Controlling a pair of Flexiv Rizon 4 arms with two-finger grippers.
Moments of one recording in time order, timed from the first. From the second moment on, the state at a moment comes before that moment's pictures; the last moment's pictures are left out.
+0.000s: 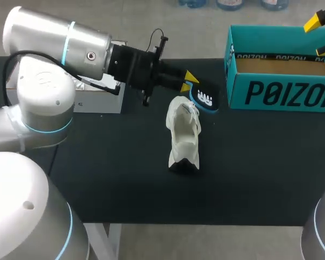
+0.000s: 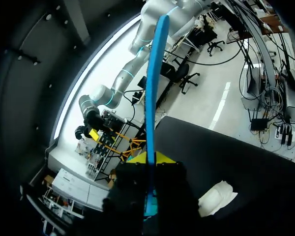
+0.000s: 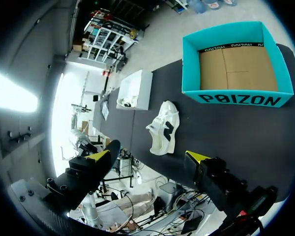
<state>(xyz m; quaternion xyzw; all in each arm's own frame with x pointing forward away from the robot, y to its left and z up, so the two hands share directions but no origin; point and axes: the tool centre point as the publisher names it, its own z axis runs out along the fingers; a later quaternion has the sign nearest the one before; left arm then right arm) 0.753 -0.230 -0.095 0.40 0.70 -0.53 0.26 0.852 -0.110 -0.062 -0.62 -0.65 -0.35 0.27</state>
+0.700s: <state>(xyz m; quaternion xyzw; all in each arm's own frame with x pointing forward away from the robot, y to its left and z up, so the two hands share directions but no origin) 0.750 -0.209 -0.148 0.41 0.73 -0.50 0.23 0.852 -0.110 -0.062 -0.62 -0.65 -0.35 0.27</state>
